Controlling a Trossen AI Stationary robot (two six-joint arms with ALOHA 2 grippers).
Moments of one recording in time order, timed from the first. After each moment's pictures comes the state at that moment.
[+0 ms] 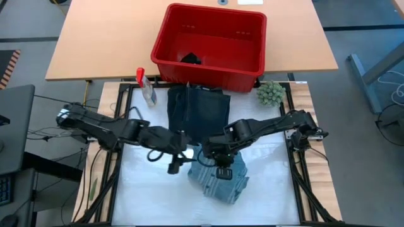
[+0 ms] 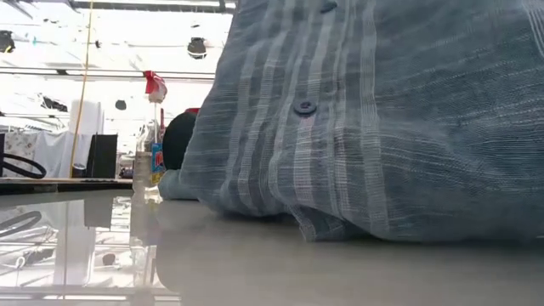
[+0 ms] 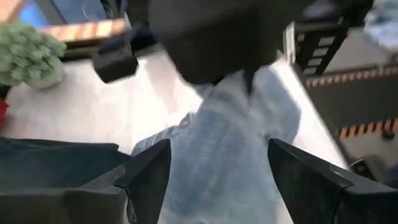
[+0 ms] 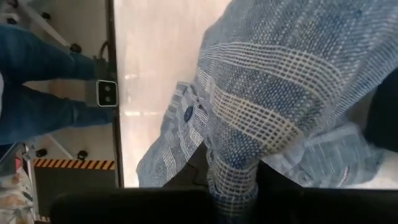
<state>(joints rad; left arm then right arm) -0.26 1.42 1.33 -0.41 -0.13 -0.06 0.26 1.90 2.00 -1.26 -0.18 0.35</state>
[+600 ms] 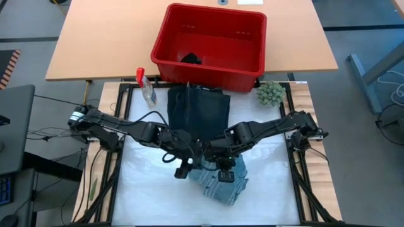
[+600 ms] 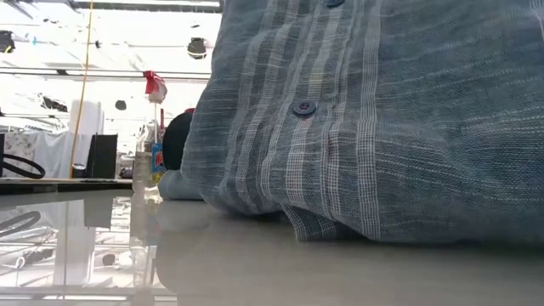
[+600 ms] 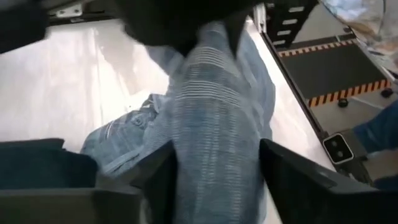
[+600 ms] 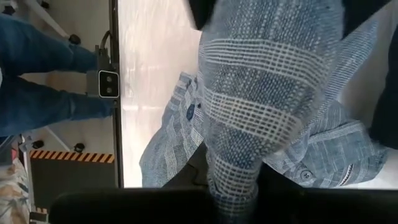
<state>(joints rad) -0.22 1.57 1.39 -0.44 0.07 -0.04 0.28 1.90 2.00 -1.27 -0.18 0.34</state>
